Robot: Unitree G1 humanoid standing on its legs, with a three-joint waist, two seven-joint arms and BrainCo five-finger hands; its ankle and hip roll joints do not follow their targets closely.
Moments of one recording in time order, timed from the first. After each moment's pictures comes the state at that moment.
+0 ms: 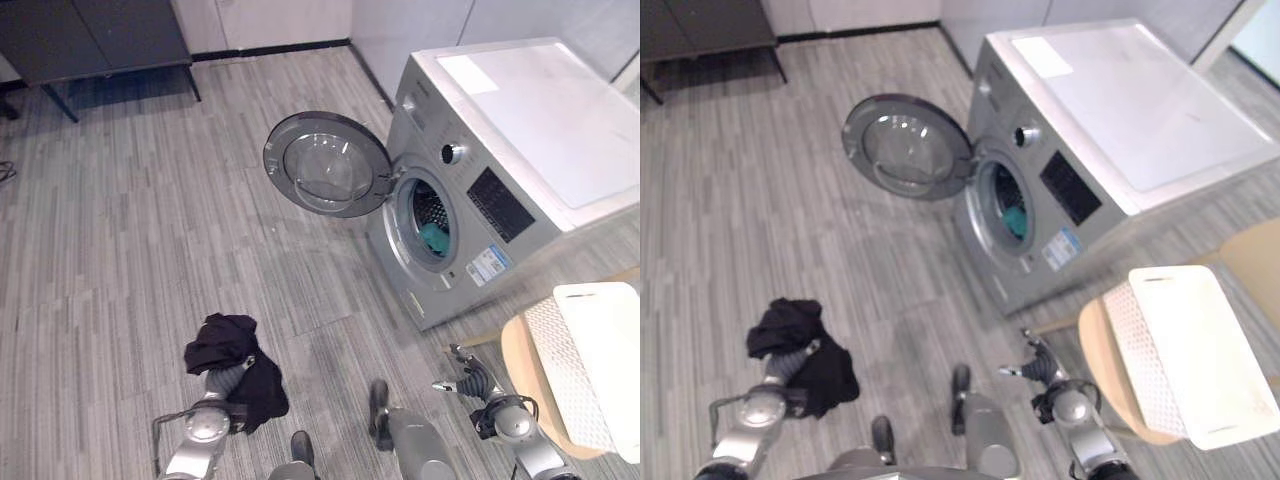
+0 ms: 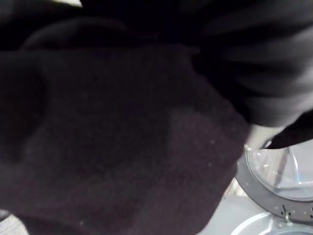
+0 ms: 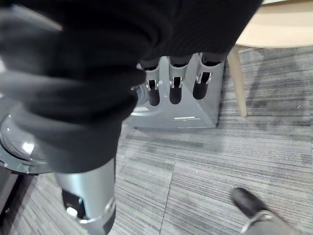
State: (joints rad) left arm 0.06 0.37 -0.12 0.57 -0.11 -0.06 0.07; right arm 0.07 -0.36 0.24 0.49 -0.11 -0.05 -0.05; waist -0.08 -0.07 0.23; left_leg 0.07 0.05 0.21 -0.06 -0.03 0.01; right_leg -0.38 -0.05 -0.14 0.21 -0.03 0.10
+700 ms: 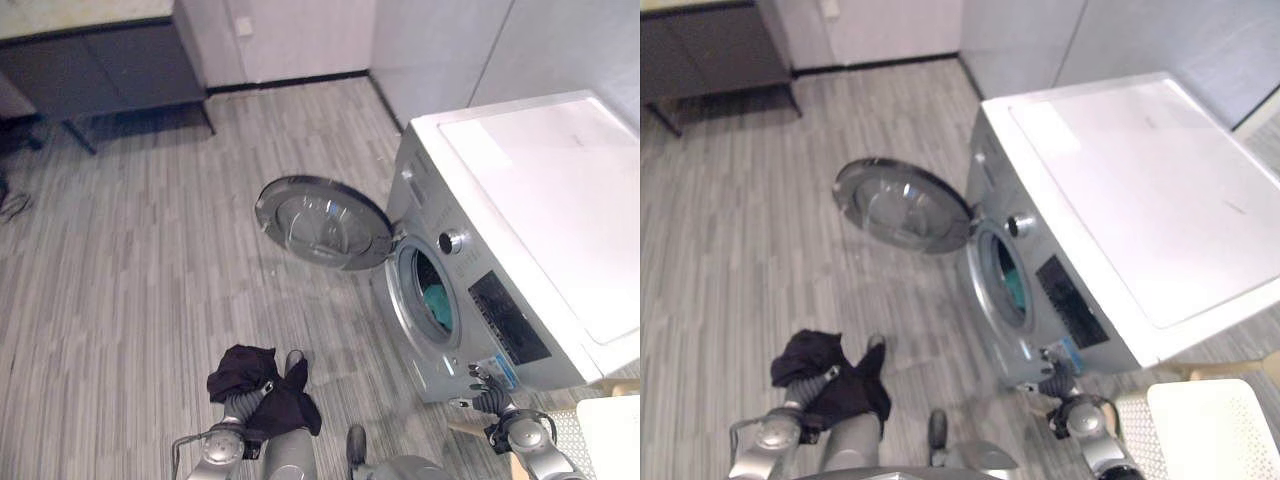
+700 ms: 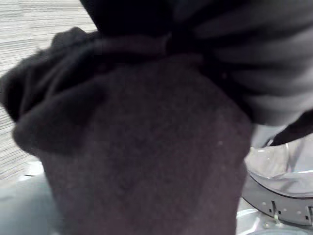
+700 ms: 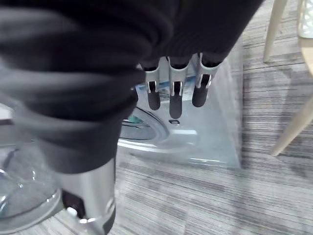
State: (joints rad) left arm 0.14 0.32 -0.15 0.59 -0.11 -0.03 0.04; right arm 0.04 -0.37 0.21 0.66 -0.10 -0.04 -0.05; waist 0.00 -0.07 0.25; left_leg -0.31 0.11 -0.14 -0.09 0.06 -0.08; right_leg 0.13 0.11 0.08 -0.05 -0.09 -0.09
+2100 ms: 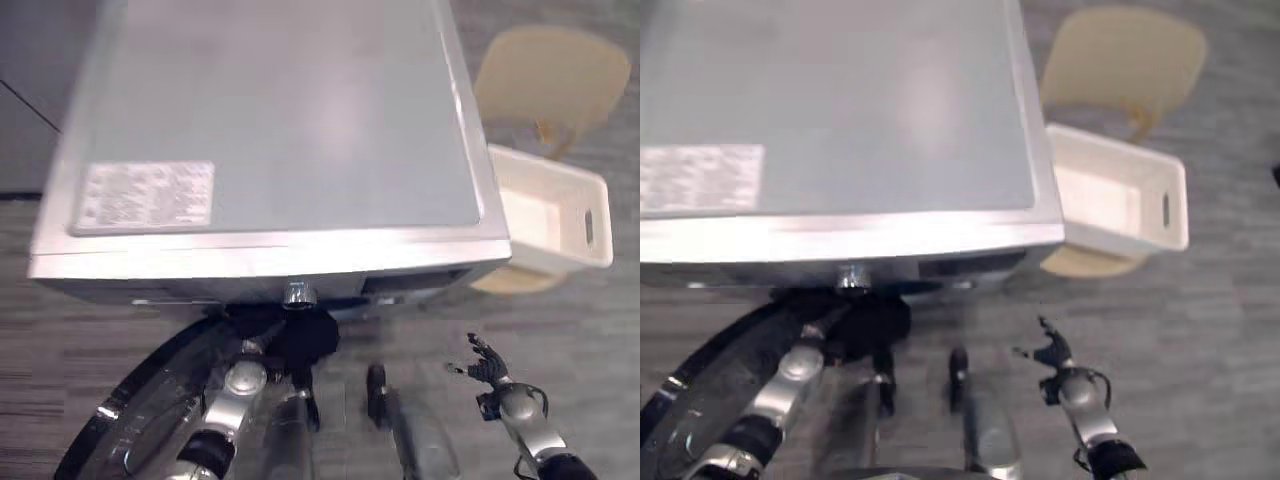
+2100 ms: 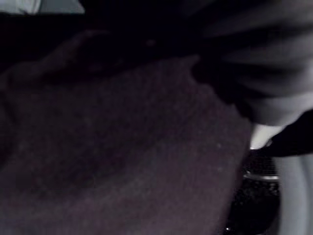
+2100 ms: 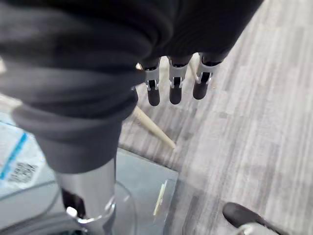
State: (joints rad) left arm -0.18 0.35 -0.25 0.50 -0.19 -0.09 0.16; right arm -0.06 -0.34 0.21 0.62 0.01 -0.05 -0.13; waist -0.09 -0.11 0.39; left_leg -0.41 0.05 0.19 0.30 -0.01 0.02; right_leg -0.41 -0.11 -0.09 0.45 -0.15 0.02
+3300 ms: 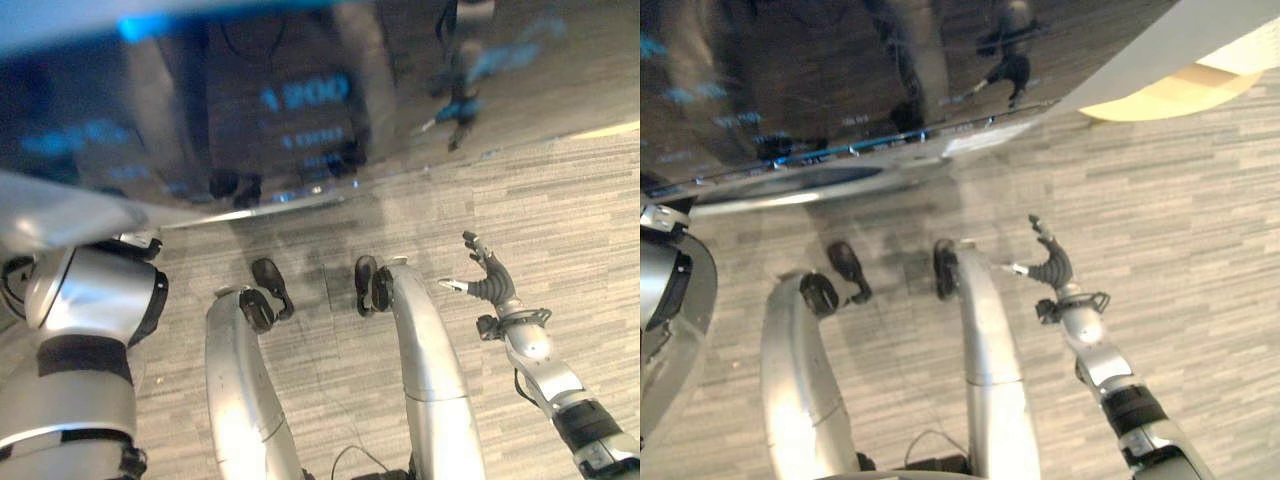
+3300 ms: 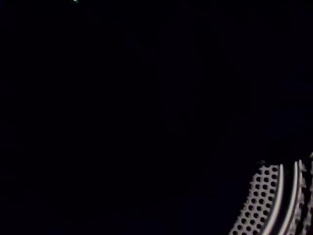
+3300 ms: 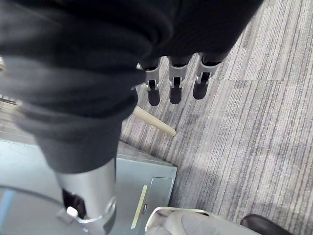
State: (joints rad) left arm -1.40 0.76 -0.55 0.77 -0.25 -0.13 0.68; right arm -0.25 -0.53 0.28 0.30 0.14 -0.25 -0.19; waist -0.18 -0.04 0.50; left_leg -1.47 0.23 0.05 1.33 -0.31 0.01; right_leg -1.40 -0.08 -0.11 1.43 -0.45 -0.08
